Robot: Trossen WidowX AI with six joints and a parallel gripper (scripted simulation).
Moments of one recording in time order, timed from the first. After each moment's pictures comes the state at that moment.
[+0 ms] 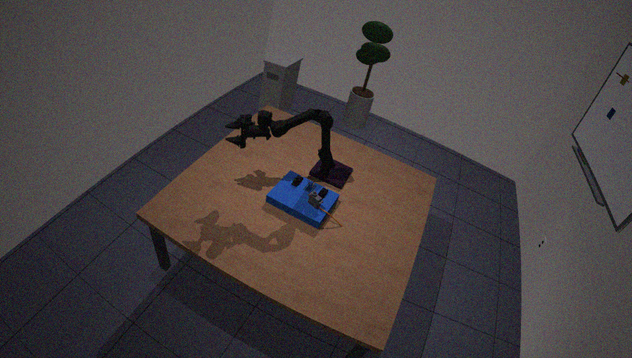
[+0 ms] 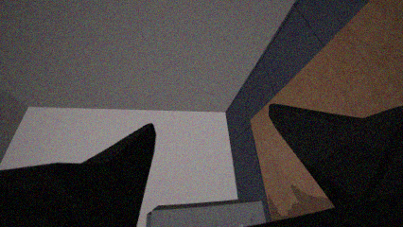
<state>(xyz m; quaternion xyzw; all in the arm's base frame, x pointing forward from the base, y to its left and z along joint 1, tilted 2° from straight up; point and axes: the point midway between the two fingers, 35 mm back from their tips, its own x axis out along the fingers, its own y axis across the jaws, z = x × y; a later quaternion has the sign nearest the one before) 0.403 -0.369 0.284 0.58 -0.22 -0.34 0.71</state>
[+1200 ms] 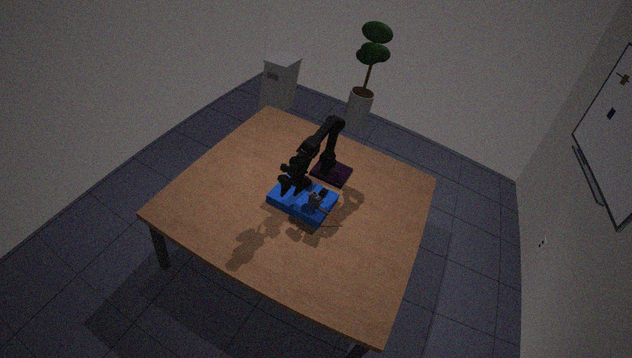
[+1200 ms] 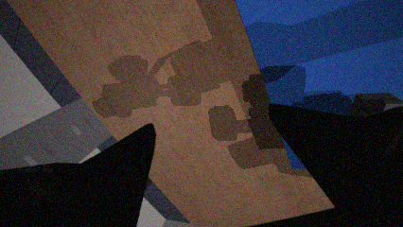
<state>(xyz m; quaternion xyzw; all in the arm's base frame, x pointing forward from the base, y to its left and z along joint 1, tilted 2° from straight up) 0.410 0.002 0.154 0.68 0.32 -0.43 0.51</state>
